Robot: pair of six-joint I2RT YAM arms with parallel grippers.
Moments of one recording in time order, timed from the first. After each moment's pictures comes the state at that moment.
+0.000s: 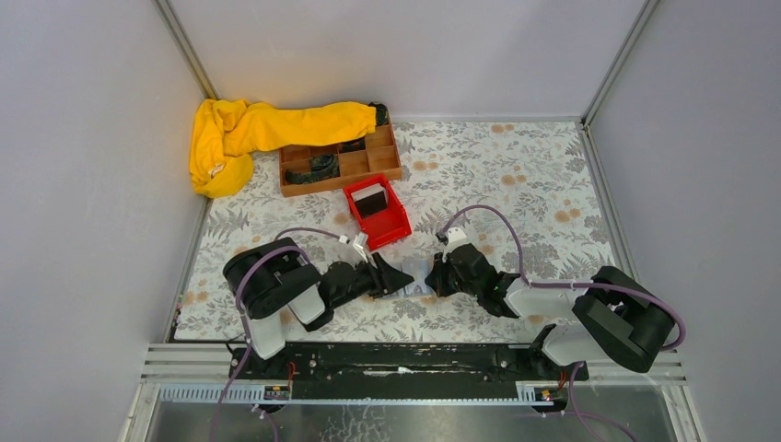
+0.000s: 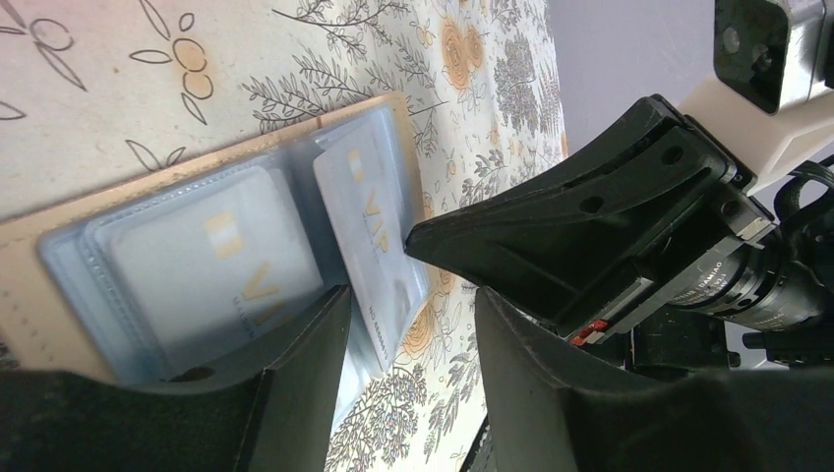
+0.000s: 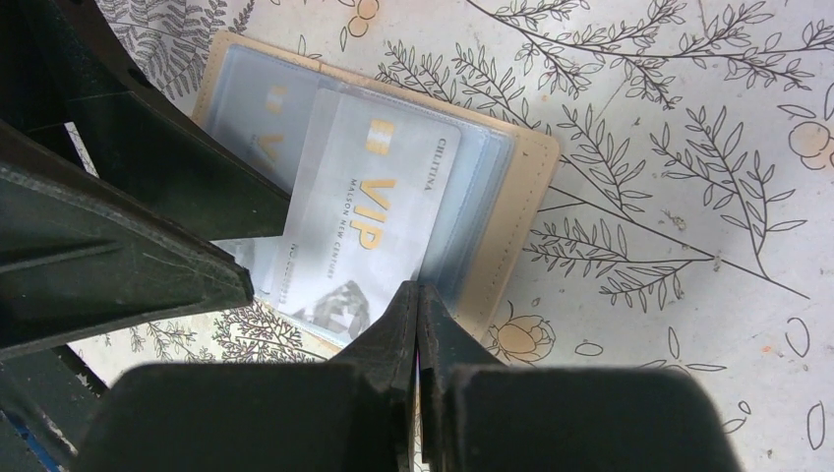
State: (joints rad) left arm -0.82 1.82 0.19 1.37 0.12 -1.11; right arm 0.83 1.36 0.35 0.35 0.01 0.49
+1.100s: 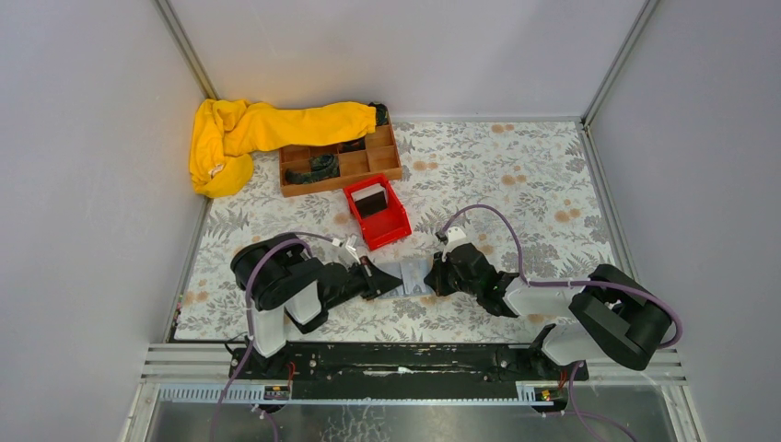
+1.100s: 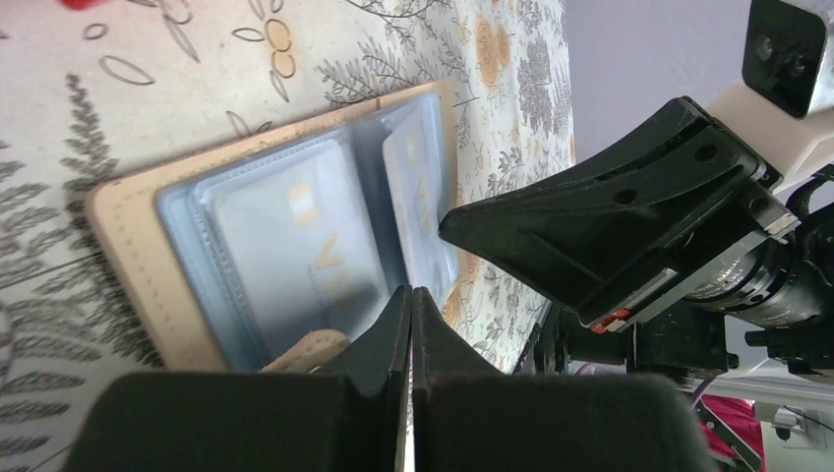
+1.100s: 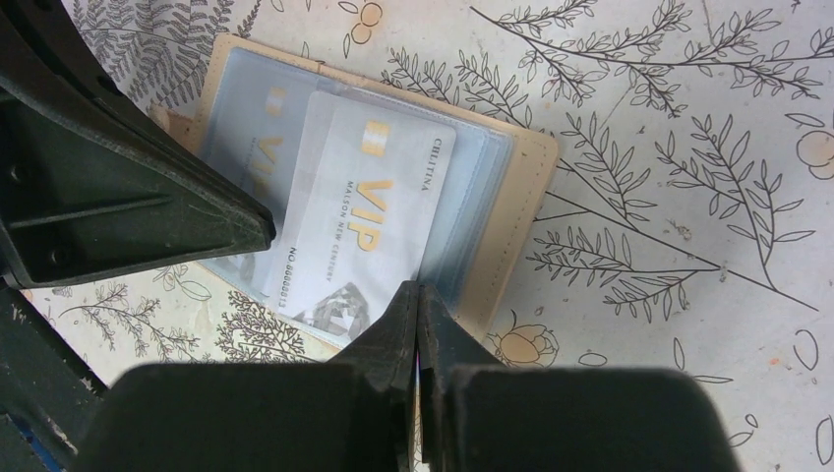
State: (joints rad) left arm -0.77 1.88 0.15 1.46 0.16 -1.14; right arm 0.83 1.38 0.35 0.37 -0.01 0.50
